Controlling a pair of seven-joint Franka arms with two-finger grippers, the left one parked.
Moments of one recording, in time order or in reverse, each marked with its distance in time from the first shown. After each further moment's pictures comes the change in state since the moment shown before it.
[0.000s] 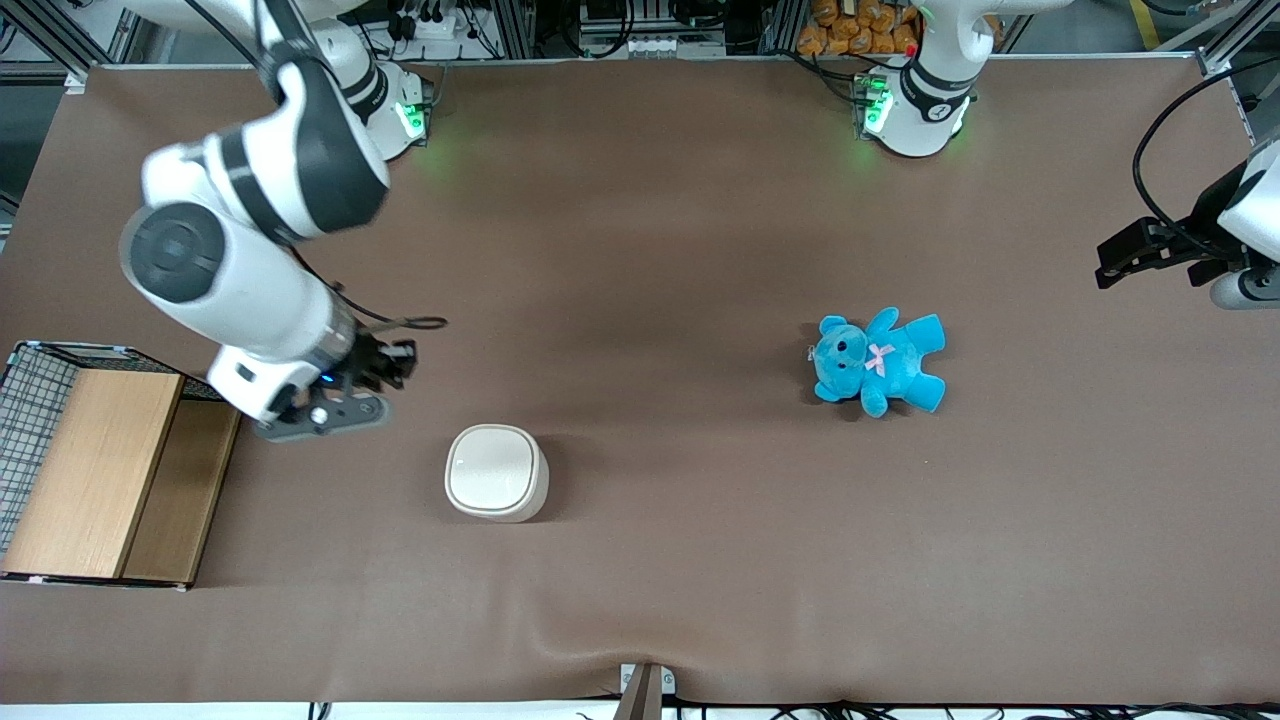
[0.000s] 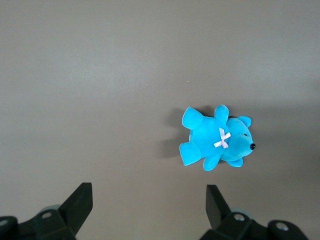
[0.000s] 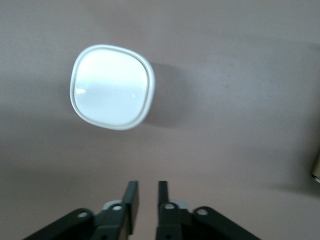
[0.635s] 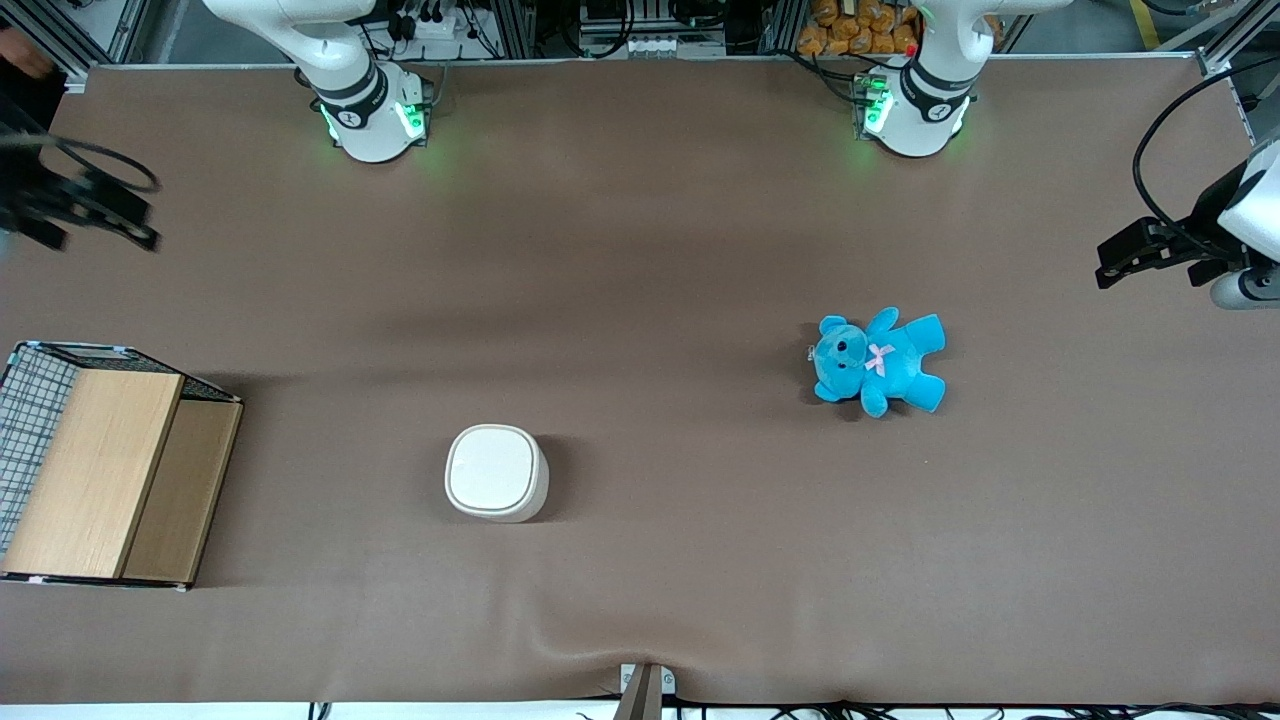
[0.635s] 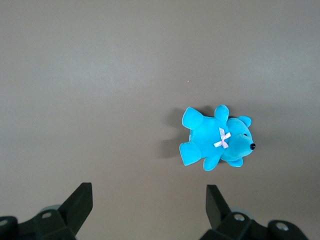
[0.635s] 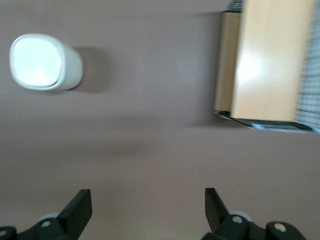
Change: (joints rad) arm -0.262 -0.360 -0.006 -0.075 -0.018 -0.308 -0.132
